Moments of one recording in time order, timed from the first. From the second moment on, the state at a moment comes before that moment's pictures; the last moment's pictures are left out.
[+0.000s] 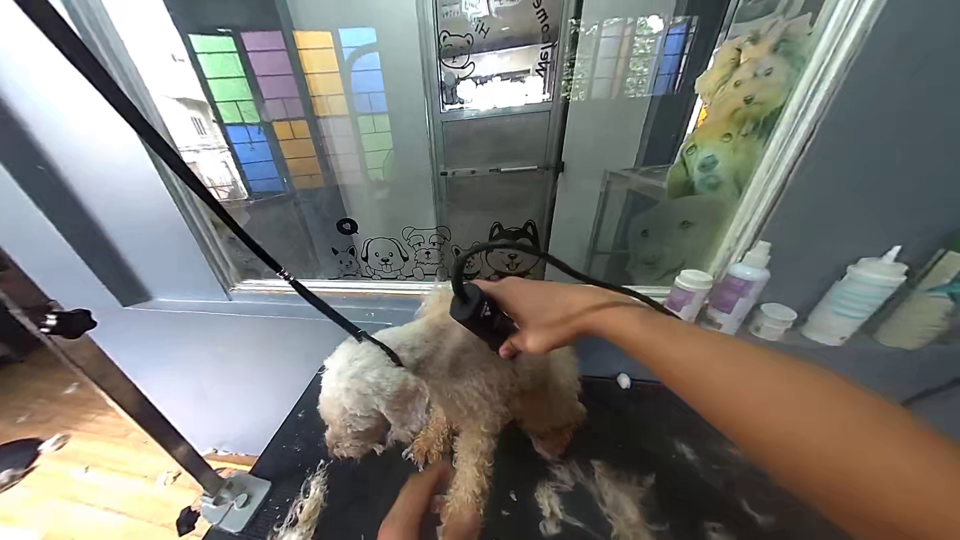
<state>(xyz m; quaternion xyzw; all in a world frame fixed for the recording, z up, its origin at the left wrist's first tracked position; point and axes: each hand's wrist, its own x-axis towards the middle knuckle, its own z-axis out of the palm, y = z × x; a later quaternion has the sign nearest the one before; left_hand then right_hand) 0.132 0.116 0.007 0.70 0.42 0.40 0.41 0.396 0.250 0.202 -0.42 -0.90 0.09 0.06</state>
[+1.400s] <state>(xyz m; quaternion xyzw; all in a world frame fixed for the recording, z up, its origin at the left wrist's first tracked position) 0.191 0.280 0.035 0.30 0.27 0.84 0.38 0.380 0.268 0.207 -0.33 -0.91 0.08 0.22</state>
